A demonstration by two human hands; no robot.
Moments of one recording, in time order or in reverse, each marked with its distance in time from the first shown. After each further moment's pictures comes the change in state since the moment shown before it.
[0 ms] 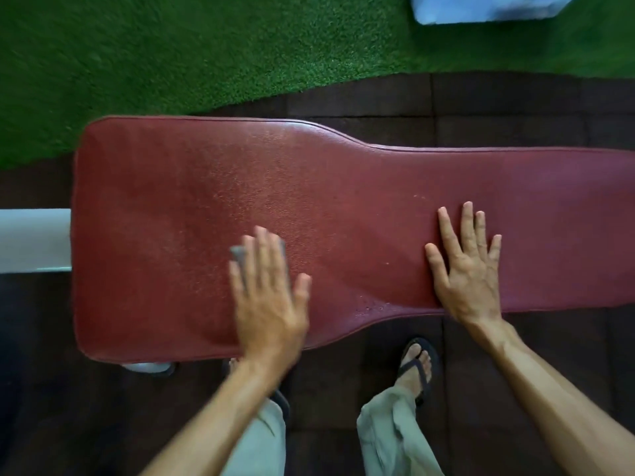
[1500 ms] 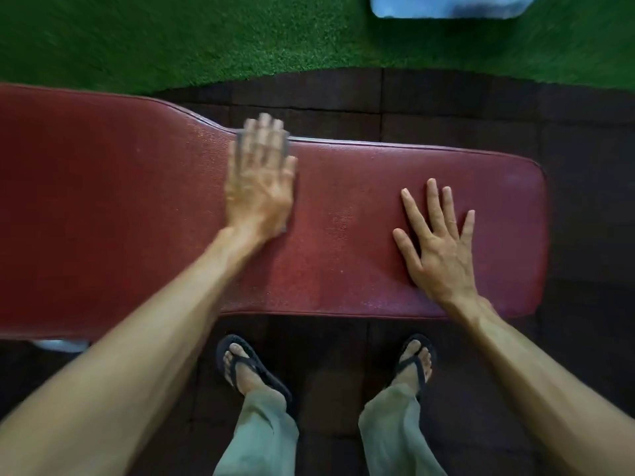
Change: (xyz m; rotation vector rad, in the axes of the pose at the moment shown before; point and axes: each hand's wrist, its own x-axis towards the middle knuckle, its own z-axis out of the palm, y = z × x) left_hand 0.135 0.210 0.050 0.070 0.035 0.039; right_hand 0.059 0.190 -0.049 -0.053 -0.042 -0.209
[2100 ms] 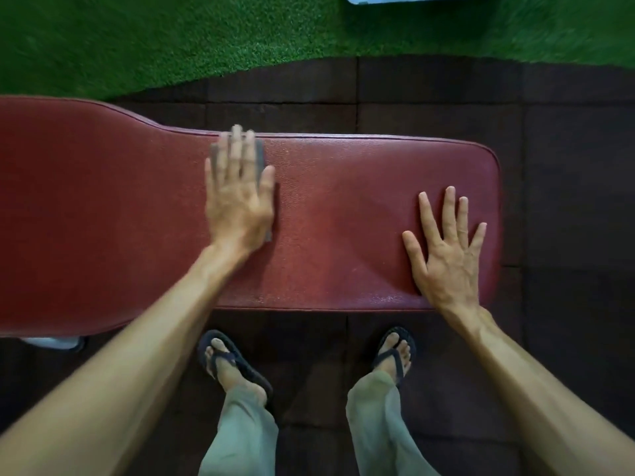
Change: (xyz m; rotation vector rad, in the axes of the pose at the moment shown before) left_hand -0.021 0.066 0.011 -0.051 0.003 -0.070; right_hand -0.025 0.089 -0.007 0.062 0.013 0.147
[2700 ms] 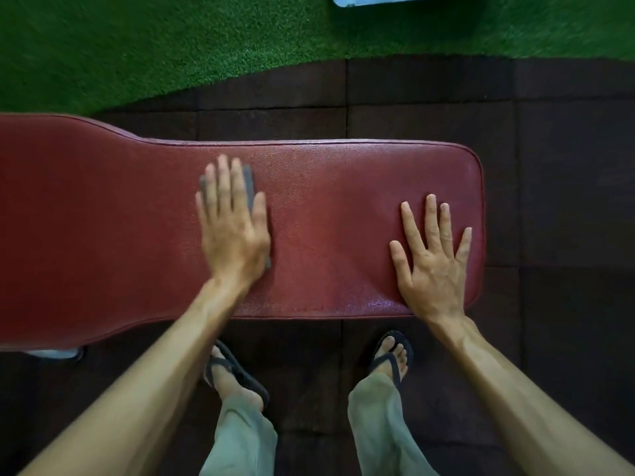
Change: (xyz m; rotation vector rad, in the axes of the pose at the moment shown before) left_hand -0.031 0.029 0.010 -0.041 0.015 -0.089; right_hand -0.007 0.013 0.009 -0.036 0.071 -0.036
